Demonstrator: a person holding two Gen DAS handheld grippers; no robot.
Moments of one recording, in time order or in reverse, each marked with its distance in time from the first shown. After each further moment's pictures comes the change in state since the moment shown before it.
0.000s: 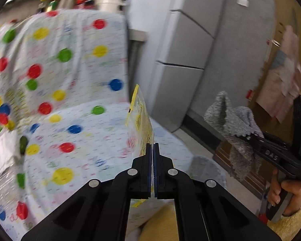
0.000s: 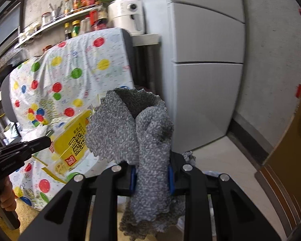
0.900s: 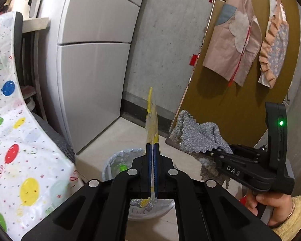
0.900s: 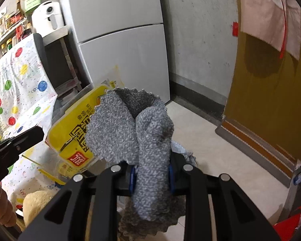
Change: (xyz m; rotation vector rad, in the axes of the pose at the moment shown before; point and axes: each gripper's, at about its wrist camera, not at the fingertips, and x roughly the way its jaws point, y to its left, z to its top) left arm 0.132 -0.175 -0.030 0.207 0.093 -0.318; right arm 0.017 -0.168 -0.098 0.287 0.101 -0.248
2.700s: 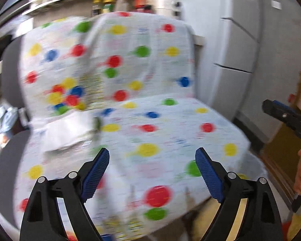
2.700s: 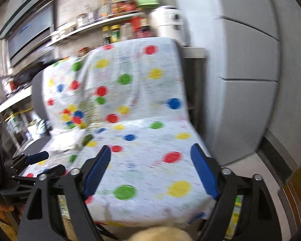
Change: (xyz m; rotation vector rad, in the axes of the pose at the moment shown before) left arm -0.289 0.177 -0.082 -0.321 -0.079 0.733; right arm -0.094 0.310 0.013 -0.438 -0.145 0.528
